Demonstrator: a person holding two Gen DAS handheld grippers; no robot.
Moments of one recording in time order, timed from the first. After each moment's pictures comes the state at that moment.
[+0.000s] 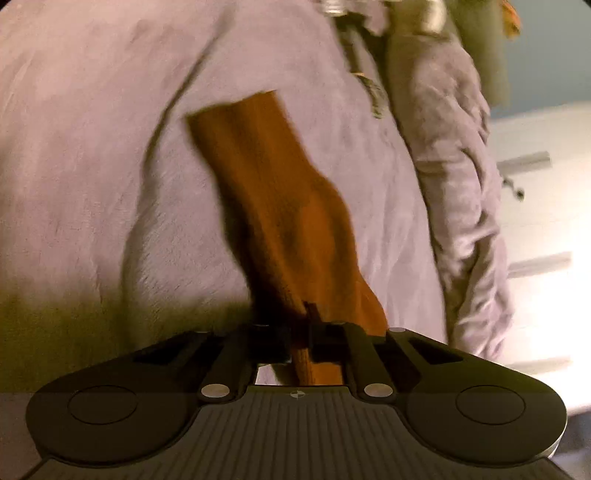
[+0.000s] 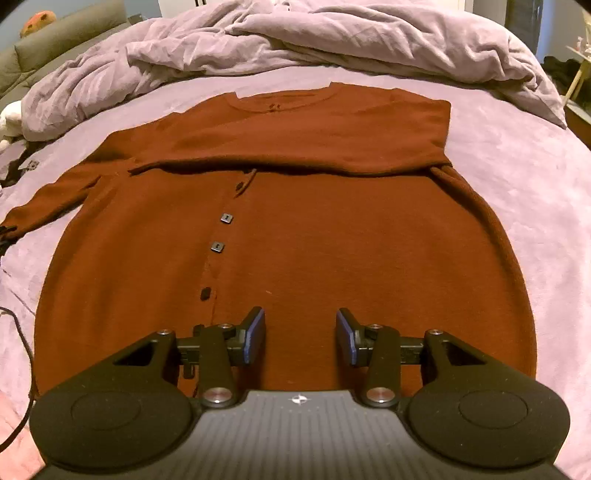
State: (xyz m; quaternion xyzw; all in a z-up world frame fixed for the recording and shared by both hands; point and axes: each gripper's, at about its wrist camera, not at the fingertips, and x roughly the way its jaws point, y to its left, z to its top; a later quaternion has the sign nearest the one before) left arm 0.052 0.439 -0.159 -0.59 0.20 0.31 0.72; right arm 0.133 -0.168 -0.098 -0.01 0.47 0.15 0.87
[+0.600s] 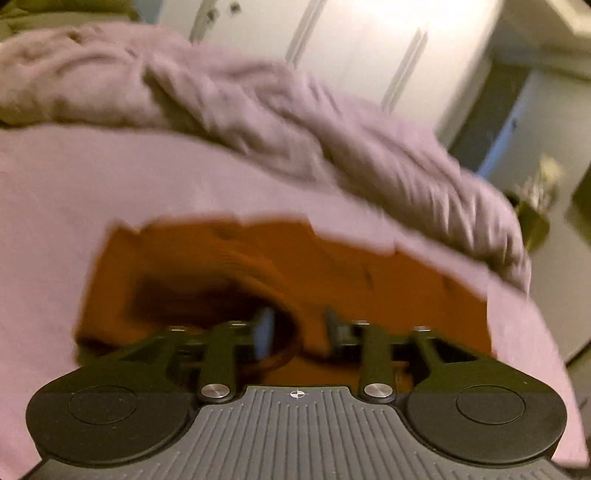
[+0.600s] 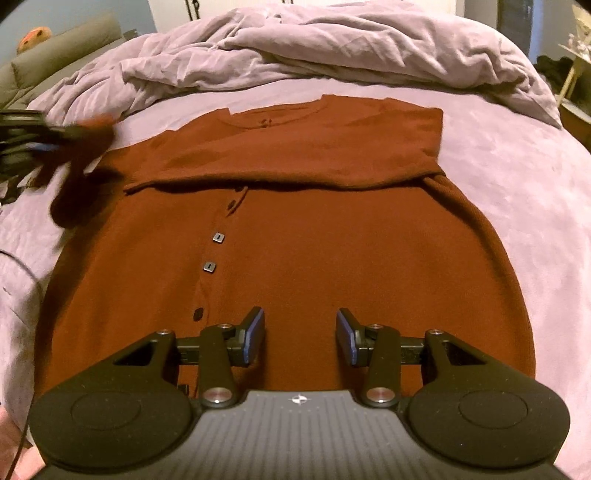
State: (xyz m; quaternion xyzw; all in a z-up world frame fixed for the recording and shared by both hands) left arm 0.207 0.124 -0.066 -0.19 0.33 0.01 0.92; right arm 0.141 -0.174 -0.095 0.01 0.45 0.15 0.88
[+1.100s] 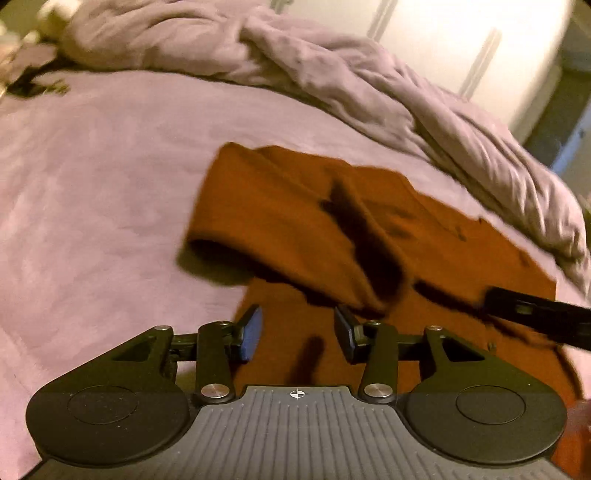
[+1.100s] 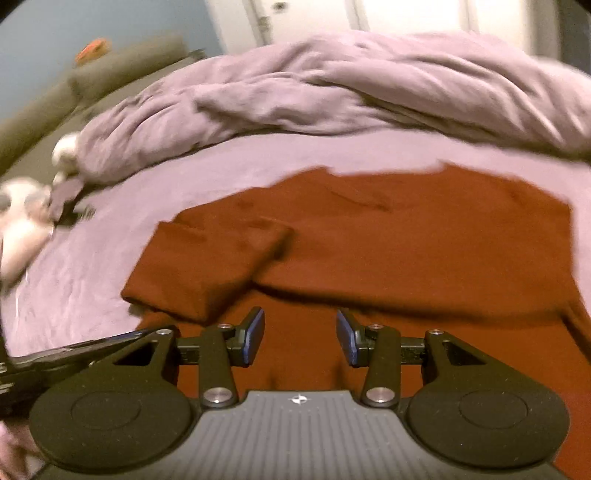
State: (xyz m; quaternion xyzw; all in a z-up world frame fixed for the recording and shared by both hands) left arm 0.141 0.173 -0.110 -0.22 0.36 0.12 0.90; right arm 0.227 -0.065 -0.069 0.01 0.40 0.27 0.88
